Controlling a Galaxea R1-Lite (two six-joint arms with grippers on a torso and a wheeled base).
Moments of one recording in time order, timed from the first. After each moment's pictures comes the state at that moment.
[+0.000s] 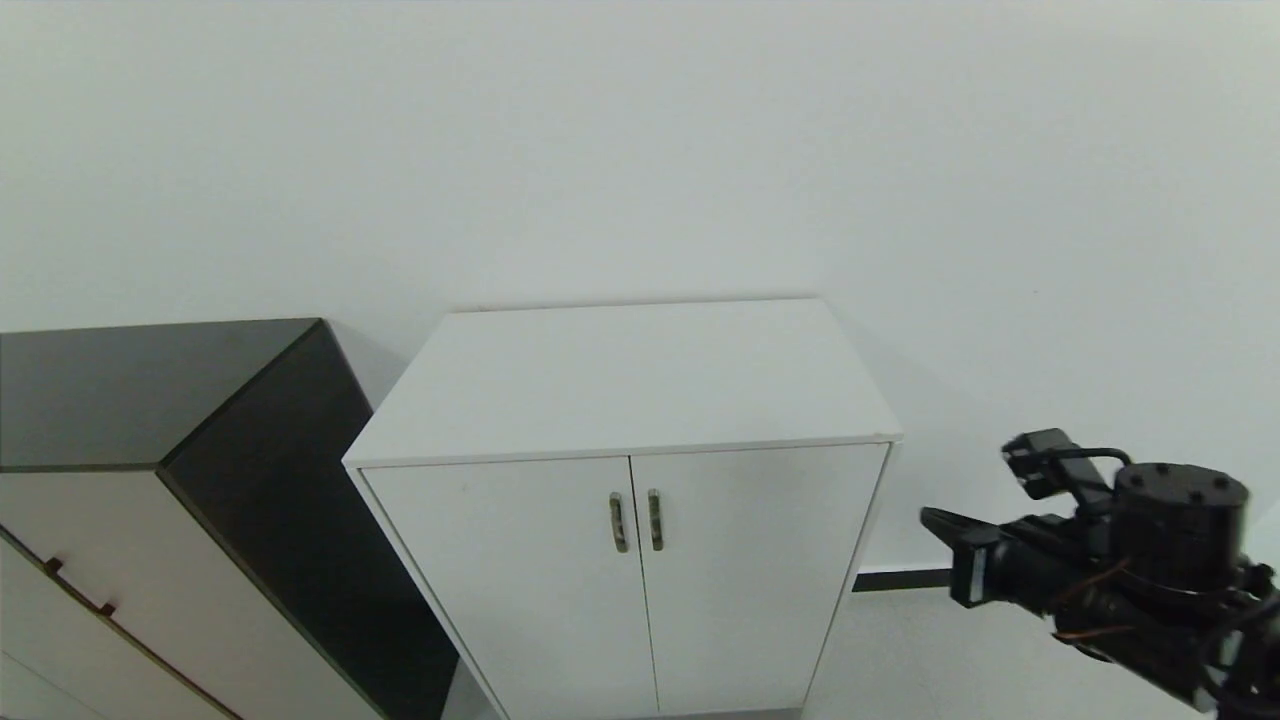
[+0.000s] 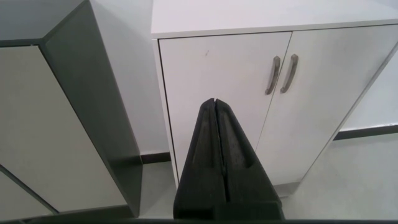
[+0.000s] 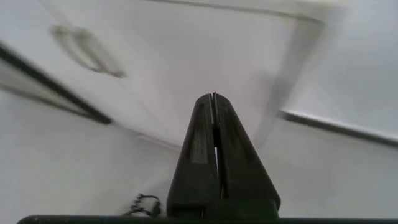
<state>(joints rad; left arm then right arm) 0.00 0.00 0.00 0.00 -0.04 0.01 0.42 1.72 -0.29 -1.14 -0.06 0.12</state>
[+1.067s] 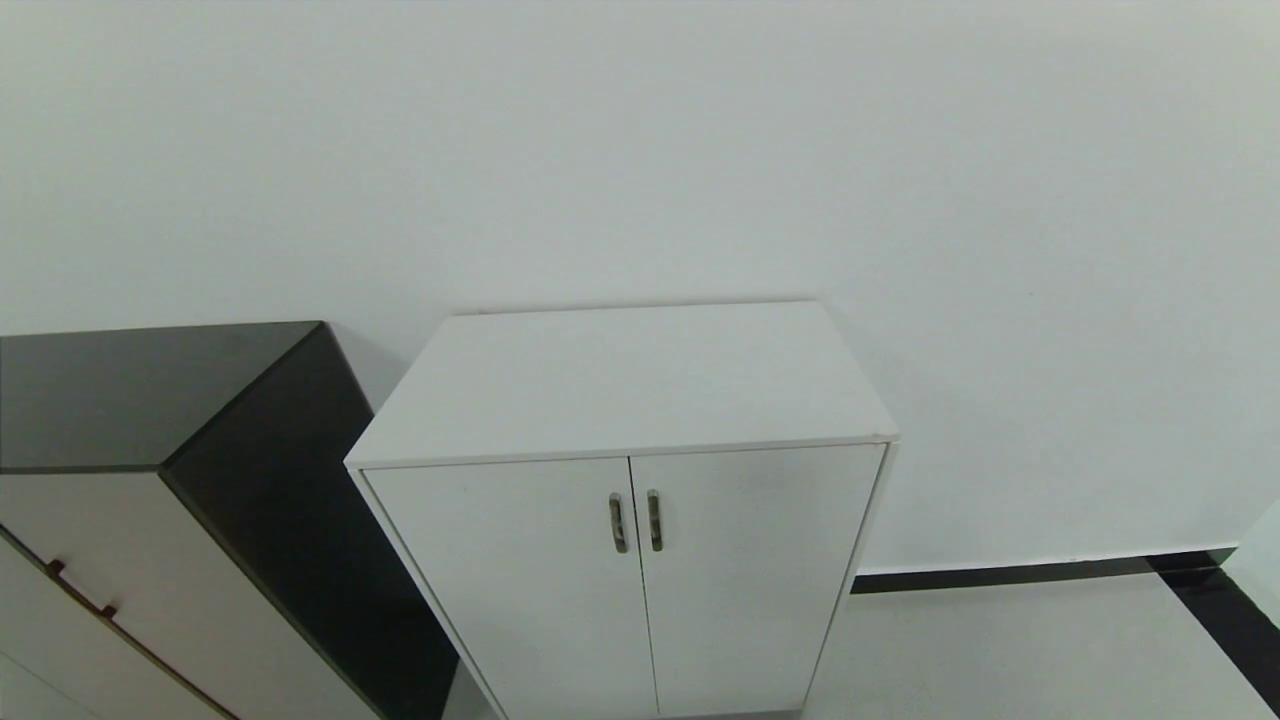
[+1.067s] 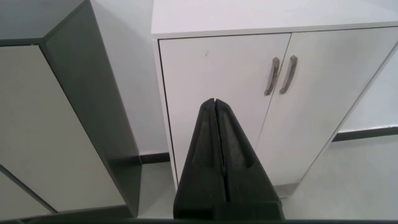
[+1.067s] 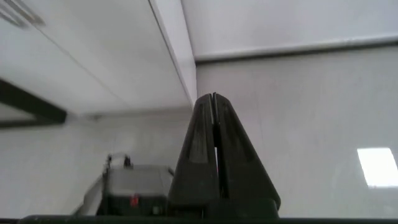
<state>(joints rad) 0.00 0.00 0.00 0.00 -0.04 0.00 0.18 0.32 -0.11 0.16 -0.09 0.12</state>
